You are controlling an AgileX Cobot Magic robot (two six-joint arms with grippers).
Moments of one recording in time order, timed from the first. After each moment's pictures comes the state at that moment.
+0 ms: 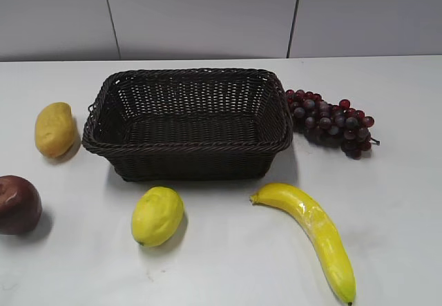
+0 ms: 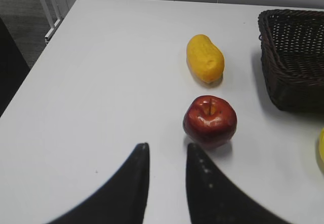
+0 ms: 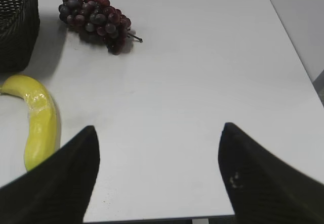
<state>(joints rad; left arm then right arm) 0.07 0.00 -0.50 -0.05 1.08 0.03 0.10 -0.01 -0.49 -0.01 1.05 0.07</state>
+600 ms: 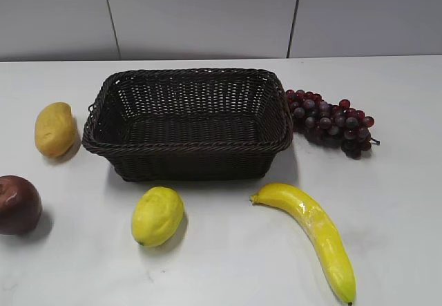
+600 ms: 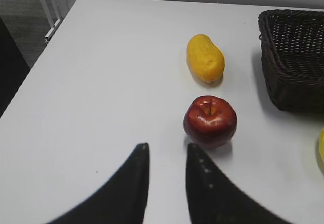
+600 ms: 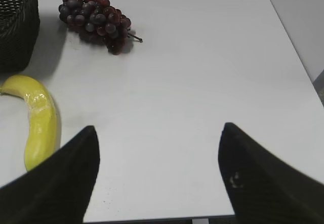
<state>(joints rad) 0.07 0.00 -0.50 -0.05 1.08 0.03 0.10 -0.01 -0.49 -0.01 1.05 0.07</state>
